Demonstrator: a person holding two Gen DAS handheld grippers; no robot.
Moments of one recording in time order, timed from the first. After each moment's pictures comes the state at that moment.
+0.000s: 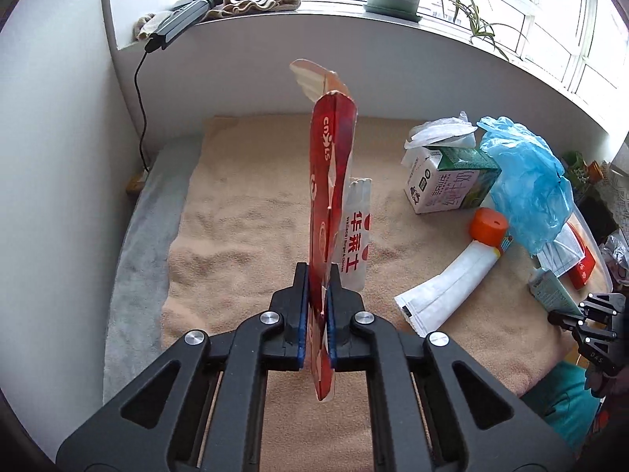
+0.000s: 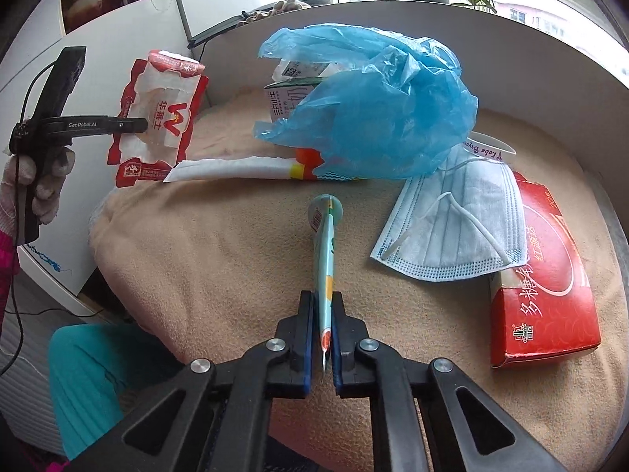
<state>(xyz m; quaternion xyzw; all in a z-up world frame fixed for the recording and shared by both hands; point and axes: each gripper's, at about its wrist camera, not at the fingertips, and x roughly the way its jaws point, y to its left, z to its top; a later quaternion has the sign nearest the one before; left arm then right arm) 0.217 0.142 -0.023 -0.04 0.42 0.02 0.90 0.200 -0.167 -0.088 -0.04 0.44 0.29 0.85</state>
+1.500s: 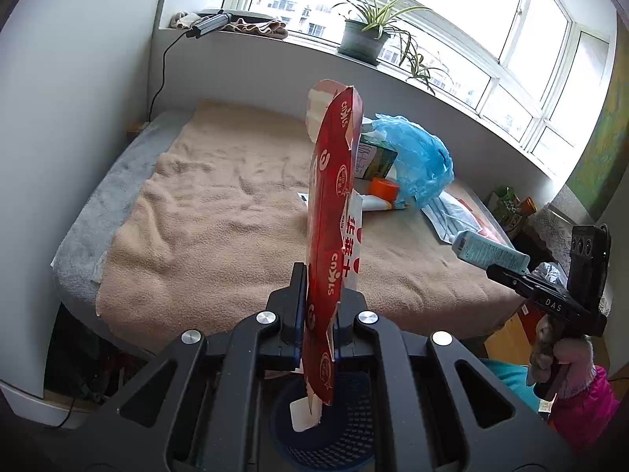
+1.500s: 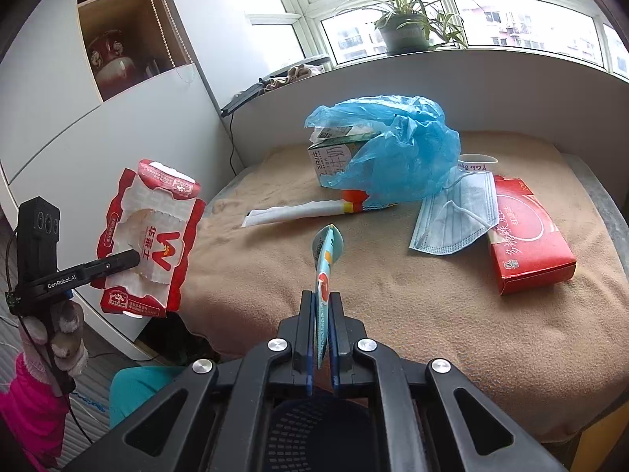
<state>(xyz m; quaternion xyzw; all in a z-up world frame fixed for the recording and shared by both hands) 0.042 0.092 -0.021 -0.15 0.34 -0.03 0.93 0.126 -0.192 -0.049 0.07 0.37 0.32 0.87</state>
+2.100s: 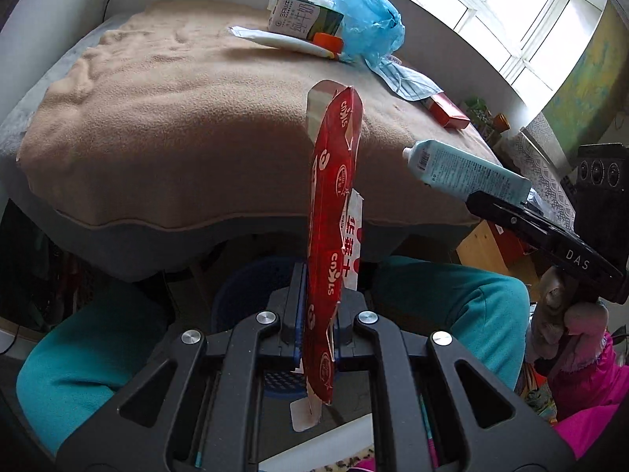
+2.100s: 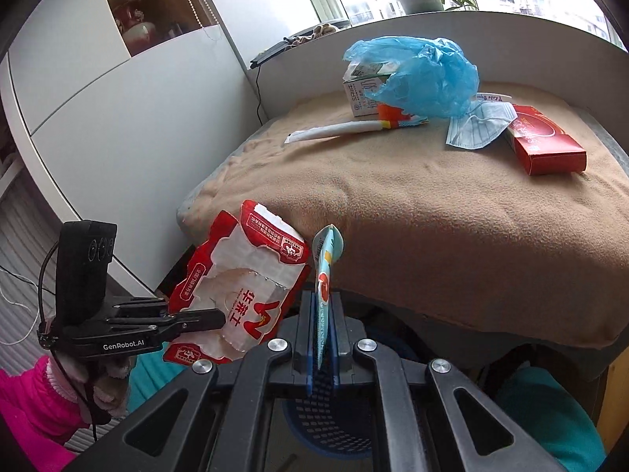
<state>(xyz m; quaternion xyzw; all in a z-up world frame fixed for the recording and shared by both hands) -0.016 0.008 -0.115 -0.15 0.46 -0.10 0.87 0.045 -0.182 -0.094 0.06 0.41 0.34 0.84</state>
